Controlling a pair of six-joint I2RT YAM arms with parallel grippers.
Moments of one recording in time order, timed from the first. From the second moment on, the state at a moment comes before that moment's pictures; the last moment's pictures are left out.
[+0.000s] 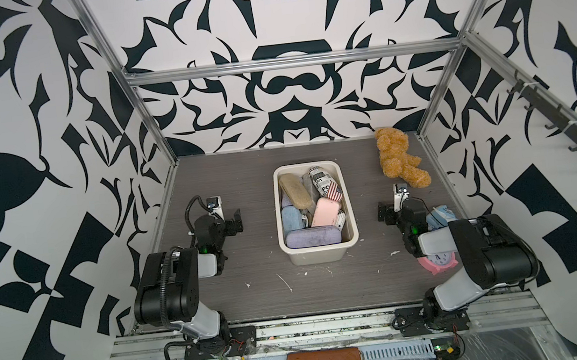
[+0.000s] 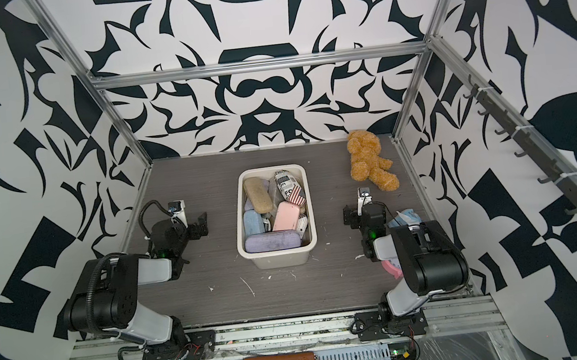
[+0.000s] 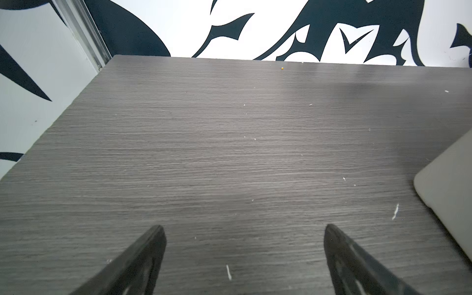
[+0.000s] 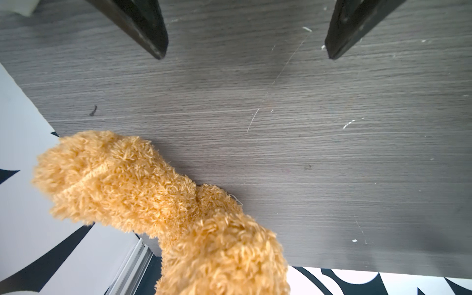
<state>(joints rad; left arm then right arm) 0.00 1.56 0.37 0.83 0.11 -0.03 0.06 1.56 0.33 0.78 0.14 0.00</state>
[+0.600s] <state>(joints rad) 0.00 1.56 0.37 0.83 0.12 -0.03 0.06 1.56 0.33 0.78 0.11 0.00</state>
